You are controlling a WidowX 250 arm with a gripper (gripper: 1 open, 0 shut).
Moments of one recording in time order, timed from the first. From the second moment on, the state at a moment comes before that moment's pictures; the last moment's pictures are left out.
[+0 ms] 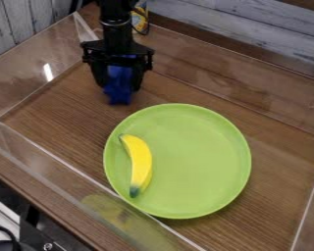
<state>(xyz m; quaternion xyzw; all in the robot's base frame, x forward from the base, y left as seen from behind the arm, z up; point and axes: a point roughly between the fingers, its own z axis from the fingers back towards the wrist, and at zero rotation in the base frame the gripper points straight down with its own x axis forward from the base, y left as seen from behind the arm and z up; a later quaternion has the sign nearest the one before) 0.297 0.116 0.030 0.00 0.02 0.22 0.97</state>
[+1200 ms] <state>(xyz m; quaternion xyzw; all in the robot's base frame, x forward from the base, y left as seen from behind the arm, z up) 0.303 0.111 0.028 0.00 0.01 0.22 0.98</state>
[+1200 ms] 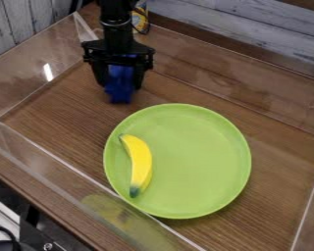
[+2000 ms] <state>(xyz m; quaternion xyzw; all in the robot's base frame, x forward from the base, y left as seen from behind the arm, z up) 0.306 0.106 0.026 0.01 0.00 0.21 0.98</state>
